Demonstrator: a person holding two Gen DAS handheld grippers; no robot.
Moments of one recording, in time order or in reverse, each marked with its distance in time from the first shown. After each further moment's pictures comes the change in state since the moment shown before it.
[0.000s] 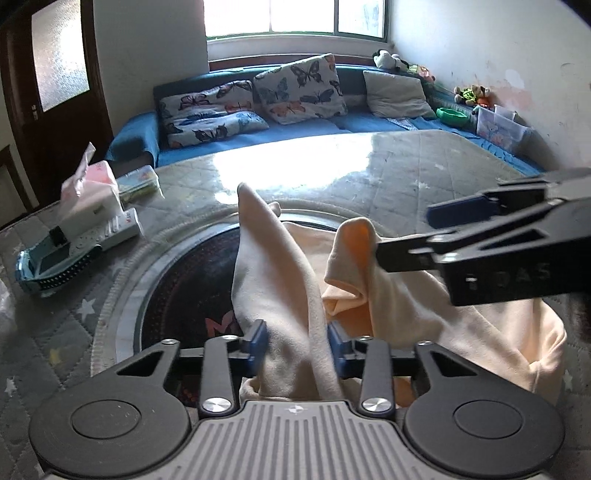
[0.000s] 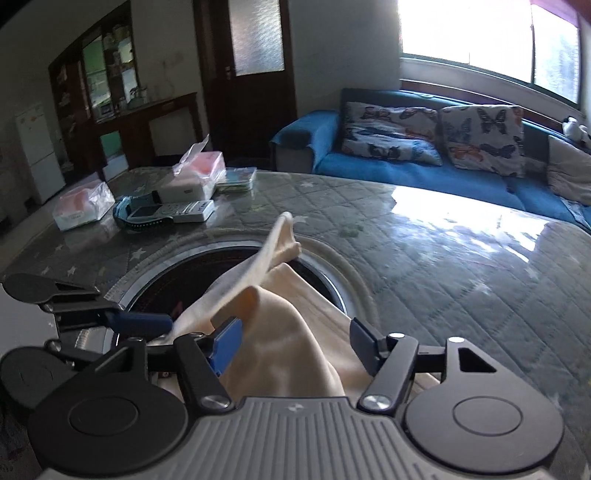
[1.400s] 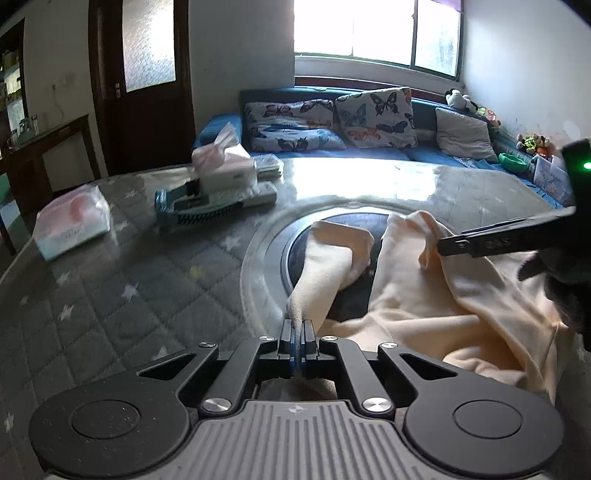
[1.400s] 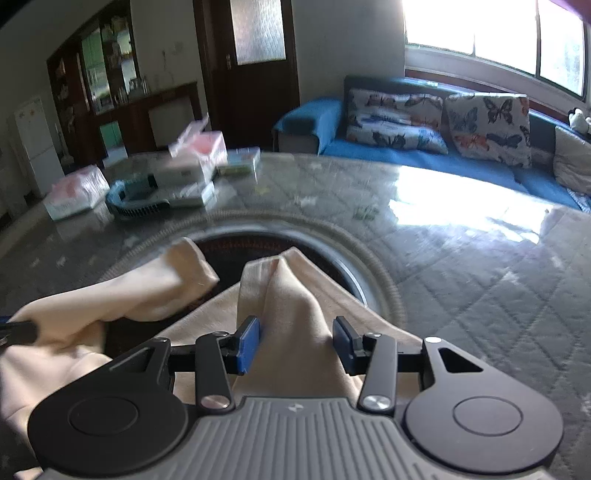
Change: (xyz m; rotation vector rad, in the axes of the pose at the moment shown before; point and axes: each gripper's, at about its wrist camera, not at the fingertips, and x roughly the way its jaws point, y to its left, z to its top) left arm -0.098 0.070 -0.072 -0.183 -0.076 0.169; right arm 0.041 0.006 -0.011 0.015 0.051 -0.009
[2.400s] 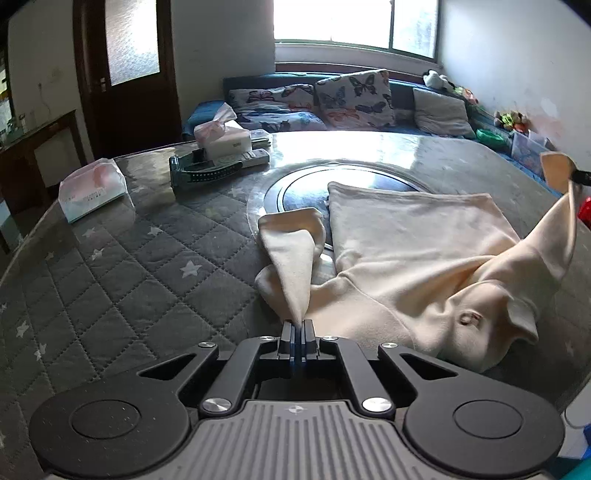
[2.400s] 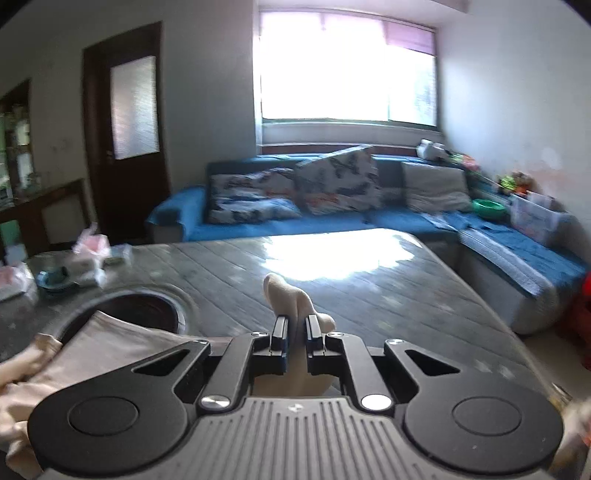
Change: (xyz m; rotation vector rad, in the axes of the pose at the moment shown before) left arm -0.080 0.007 -0.060 0.069 0.051 -0.052; right arm -0.232 -0.088 -0.107 0.231 -0.280 -0.400
